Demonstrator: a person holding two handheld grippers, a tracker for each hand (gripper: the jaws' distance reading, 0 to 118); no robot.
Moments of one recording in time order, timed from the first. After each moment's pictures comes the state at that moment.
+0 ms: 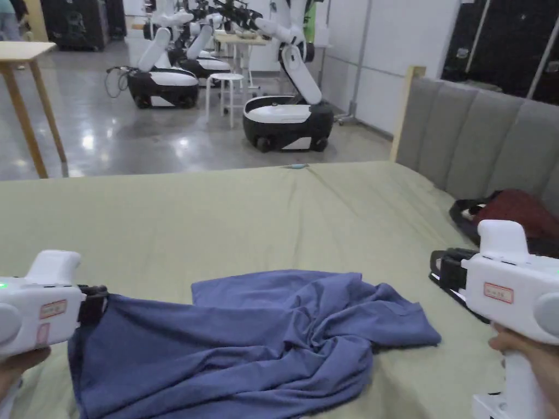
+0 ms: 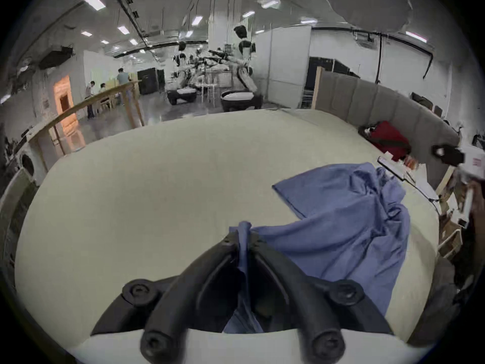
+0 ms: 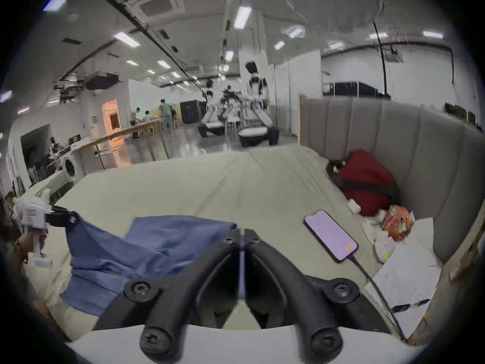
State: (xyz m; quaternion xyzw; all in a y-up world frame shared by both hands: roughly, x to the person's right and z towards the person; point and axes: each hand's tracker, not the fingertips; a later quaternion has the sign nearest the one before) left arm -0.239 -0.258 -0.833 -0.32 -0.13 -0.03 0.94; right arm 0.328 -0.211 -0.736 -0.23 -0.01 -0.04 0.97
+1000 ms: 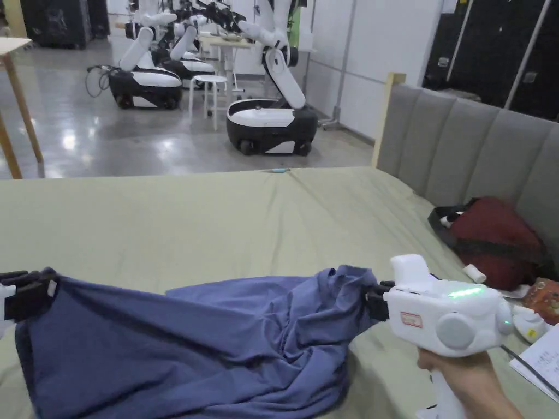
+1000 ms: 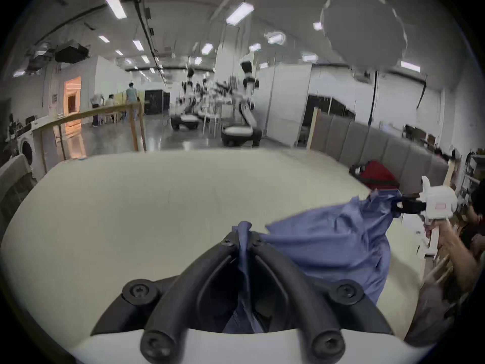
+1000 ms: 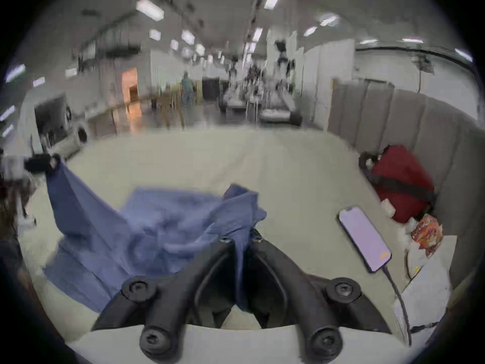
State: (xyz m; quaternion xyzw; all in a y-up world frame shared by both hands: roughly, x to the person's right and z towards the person) left arm -0.259 -0.227 -0.809 -0.21 -0.14 0.04 0.97; right arm 0.298 -0.257 -0.777 -0.24 0.06 0.01 0.97
